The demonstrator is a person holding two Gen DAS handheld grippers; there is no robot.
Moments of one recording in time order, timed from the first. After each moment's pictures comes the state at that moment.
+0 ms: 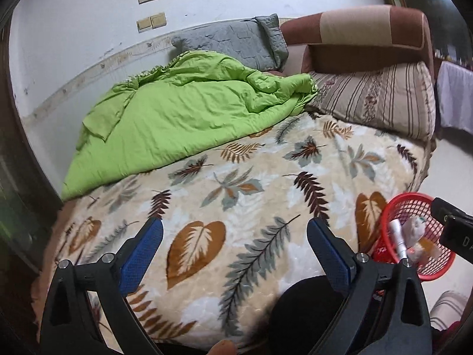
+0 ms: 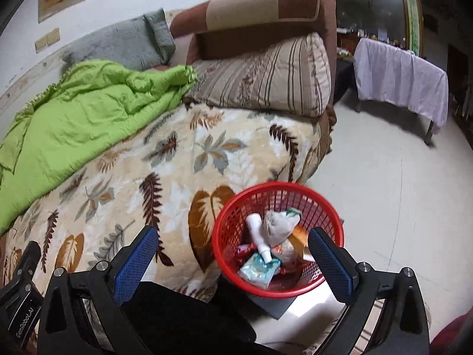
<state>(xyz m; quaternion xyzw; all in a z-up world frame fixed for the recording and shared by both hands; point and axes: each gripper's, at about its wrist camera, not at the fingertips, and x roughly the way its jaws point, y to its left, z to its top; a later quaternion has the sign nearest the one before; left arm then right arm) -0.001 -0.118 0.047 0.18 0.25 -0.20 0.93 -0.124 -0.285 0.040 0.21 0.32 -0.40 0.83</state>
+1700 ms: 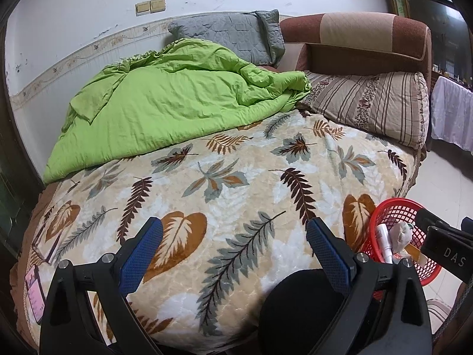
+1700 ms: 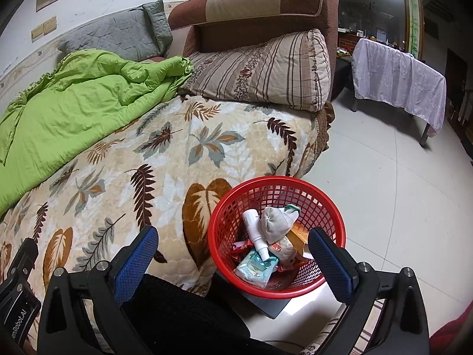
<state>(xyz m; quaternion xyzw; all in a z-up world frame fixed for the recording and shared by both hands) 0.010 -0.113 0.034 0.14 0.27 -0.23 0.92 -0.114 -0.282 0.031 0.20 0.33 -0.41 0.83</state>
